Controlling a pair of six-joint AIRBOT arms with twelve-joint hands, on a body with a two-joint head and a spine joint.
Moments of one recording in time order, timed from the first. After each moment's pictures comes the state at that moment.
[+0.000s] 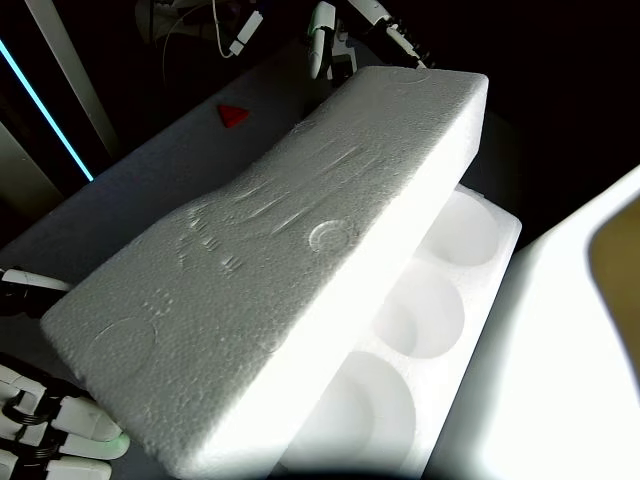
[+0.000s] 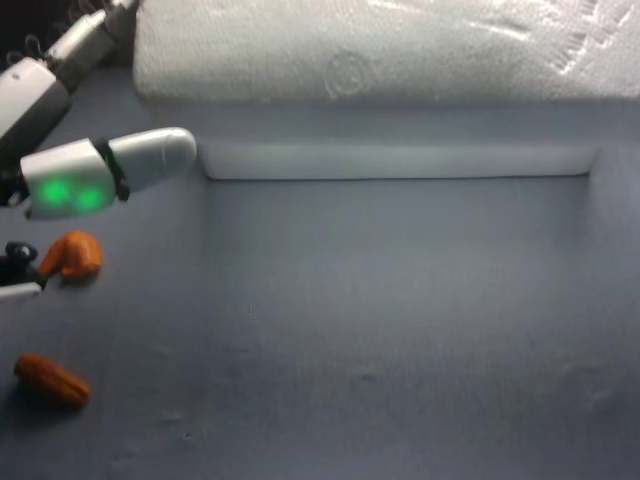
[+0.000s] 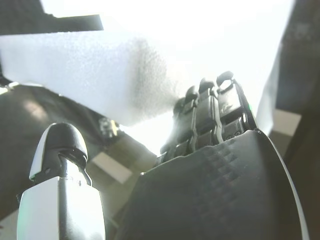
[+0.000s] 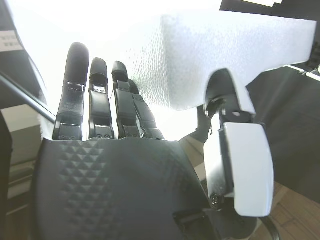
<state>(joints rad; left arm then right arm) 0.82 -0.95 1.13 -0.18 -1.14 0.32 -0.85 -0.76 0.93 0.45 1.23 -0.76</state>
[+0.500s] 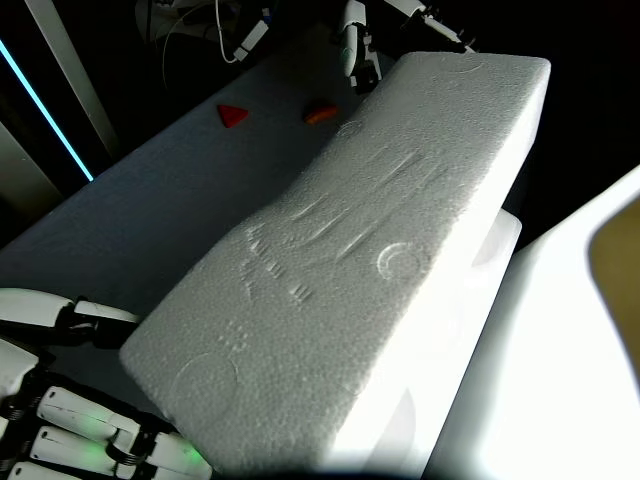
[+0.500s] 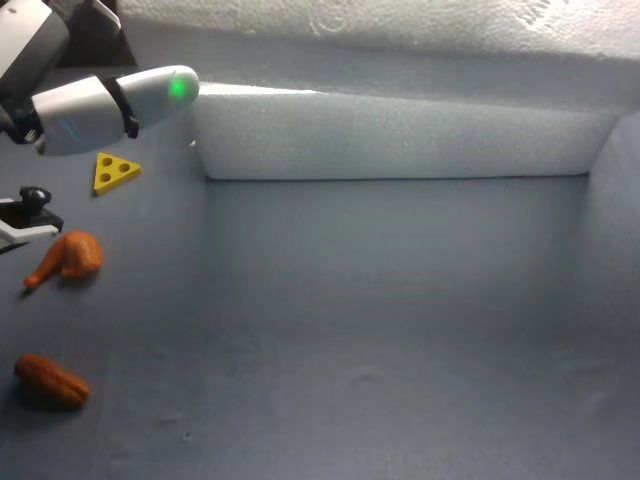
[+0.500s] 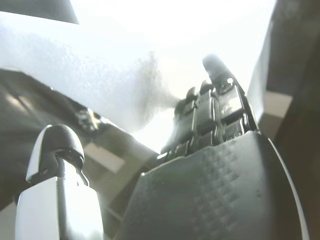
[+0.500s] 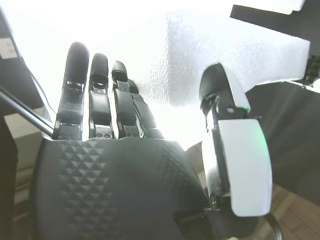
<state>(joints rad) 0.71 -1.01 1.25 -0.21 -1.08 0.31 -0.64 -0.86 1.08 0.44 0.98 -0.79</state>
